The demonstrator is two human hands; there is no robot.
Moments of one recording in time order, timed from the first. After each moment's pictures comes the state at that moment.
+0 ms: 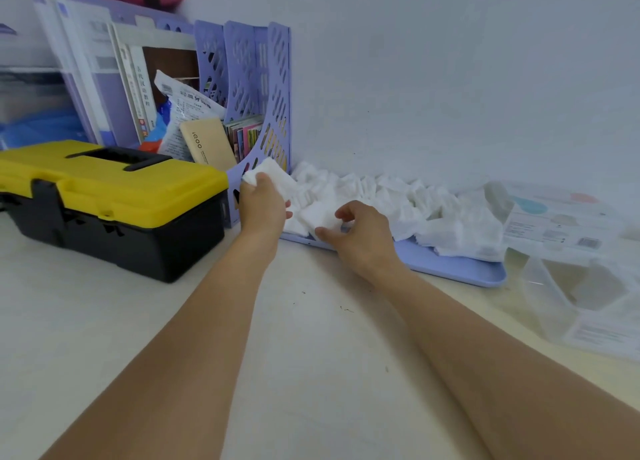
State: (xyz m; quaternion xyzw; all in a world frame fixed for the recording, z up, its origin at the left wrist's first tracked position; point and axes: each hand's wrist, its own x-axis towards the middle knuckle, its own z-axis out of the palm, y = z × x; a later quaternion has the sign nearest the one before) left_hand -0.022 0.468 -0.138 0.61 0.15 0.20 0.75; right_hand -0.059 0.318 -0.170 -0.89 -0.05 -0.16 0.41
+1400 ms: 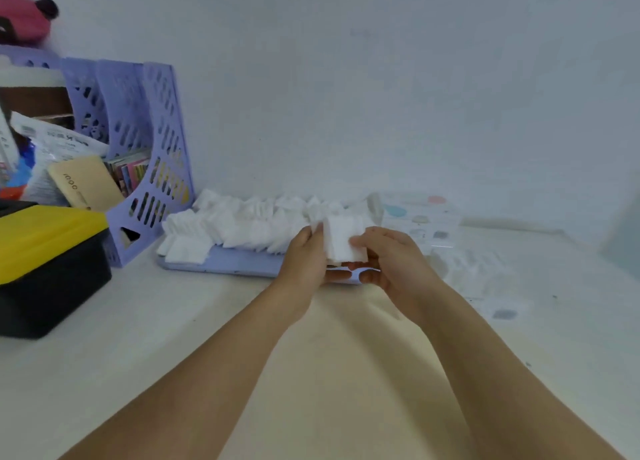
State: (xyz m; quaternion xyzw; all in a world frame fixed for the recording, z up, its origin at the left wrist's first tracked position) left_hand -0.117 0.288 -0.139 0.64 -0.08 -0.08 0.76; right_hand -0.183 0.167 -0.104 -0.69 0.08 -0.07 0.72
